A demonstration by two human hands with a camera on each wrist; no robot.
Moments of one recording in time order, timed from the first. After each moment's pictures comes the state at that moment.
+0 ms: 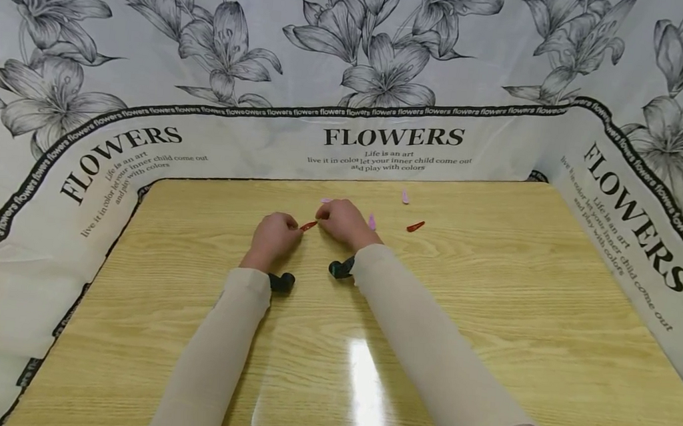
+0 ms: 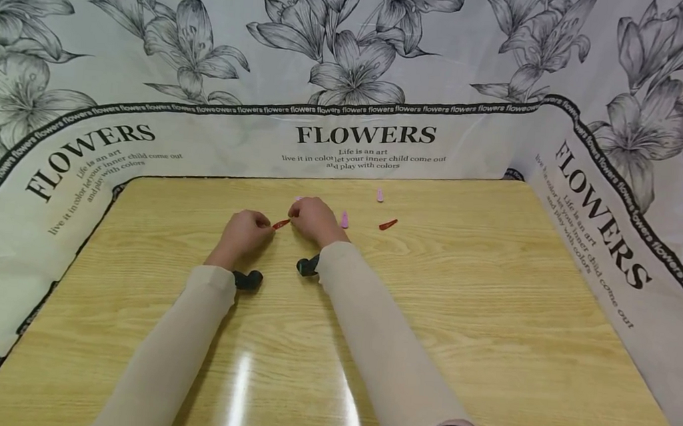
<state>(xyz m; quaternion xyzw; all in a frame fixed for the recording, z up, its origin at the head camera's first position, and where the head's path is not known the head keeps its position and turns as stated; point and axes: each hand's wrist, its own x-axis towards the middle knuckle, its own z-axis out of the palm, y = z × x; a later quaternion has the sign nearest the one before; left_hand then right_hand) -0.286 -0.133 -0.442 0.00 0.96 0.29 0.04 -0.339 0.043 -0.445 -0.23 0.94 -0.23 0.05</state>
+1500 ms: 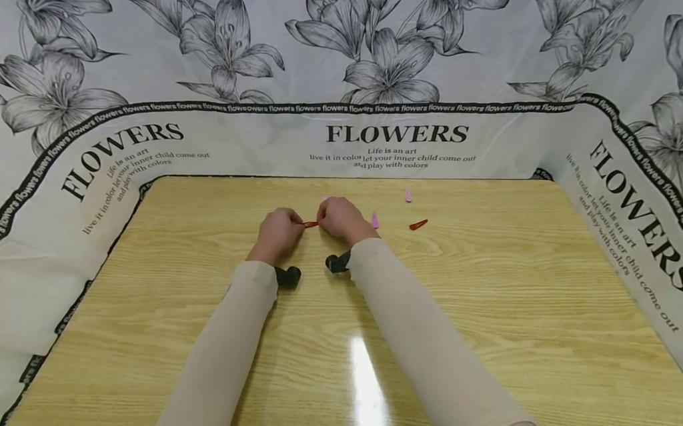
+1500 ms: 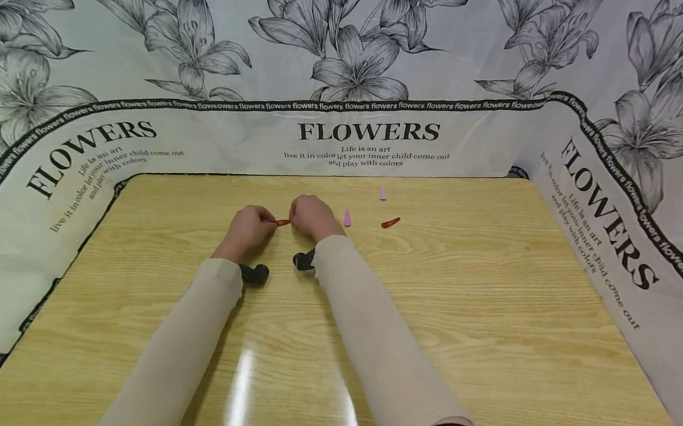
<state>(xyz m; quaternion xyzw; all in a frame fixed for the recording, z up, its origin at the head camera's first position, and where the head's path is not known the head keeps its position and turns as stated) -0.293 -0.129 -0.445 -0.02 0.95 0.32 0.04 -0.339 0.033 -0.434 -0.22 0.95 -0.20 0.11</state>
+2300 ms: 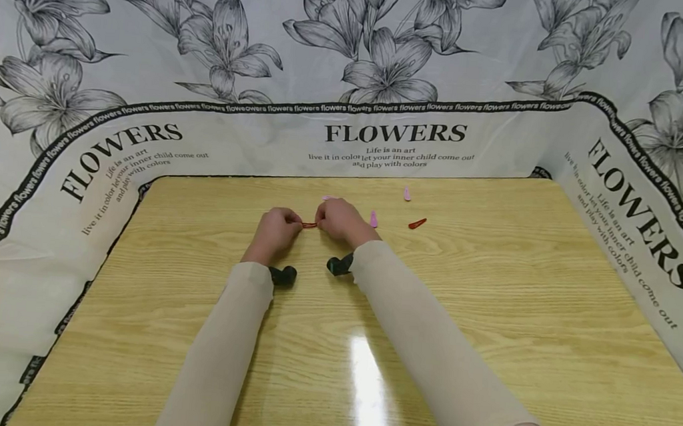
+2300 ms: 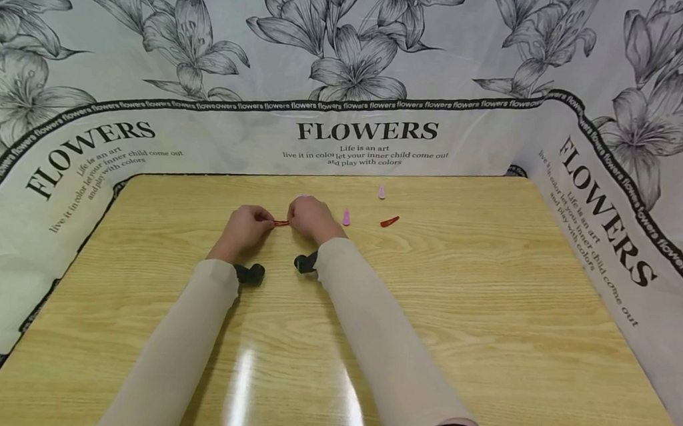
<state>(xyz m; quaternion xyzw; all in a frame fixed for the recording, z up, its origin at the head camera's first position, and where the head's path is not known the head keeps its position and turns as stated) -0.295 -0.138 -0.453 0.00 0.92 0.39 0.04 -0.335 0.034 -0.435 -0.24 0.95 -0.18 0.09</state>
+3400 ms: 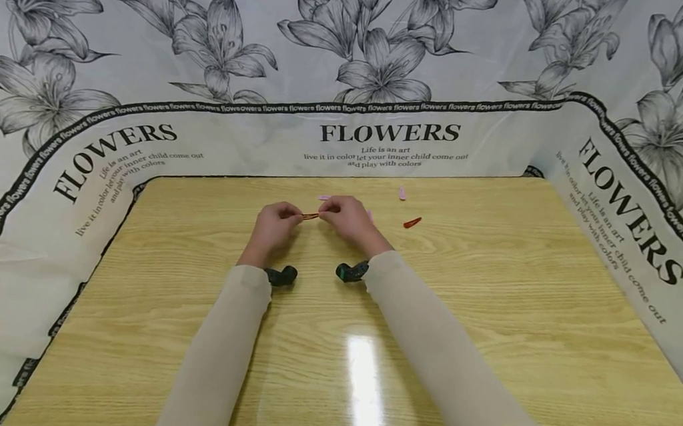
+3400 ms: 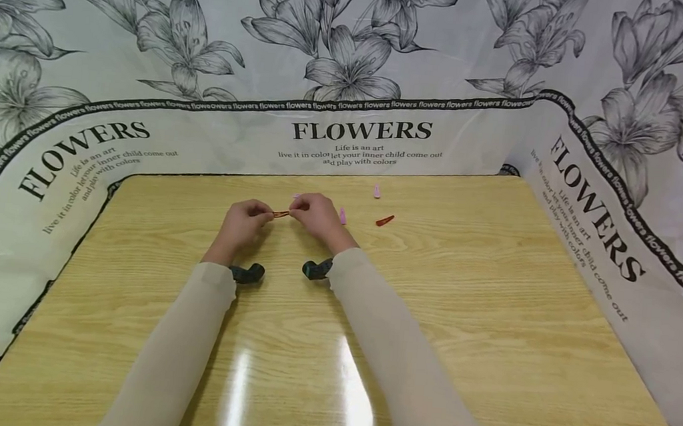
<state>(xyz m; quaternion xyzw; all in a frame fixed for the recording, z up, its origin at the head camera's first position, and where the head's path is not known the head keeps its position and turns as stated) -0.295 -0.132 -0.450 0.00 0.86 0.51 0.02 -0.318 0.062 -0.438 -0.15 0.88 -0.44 0.06</state>
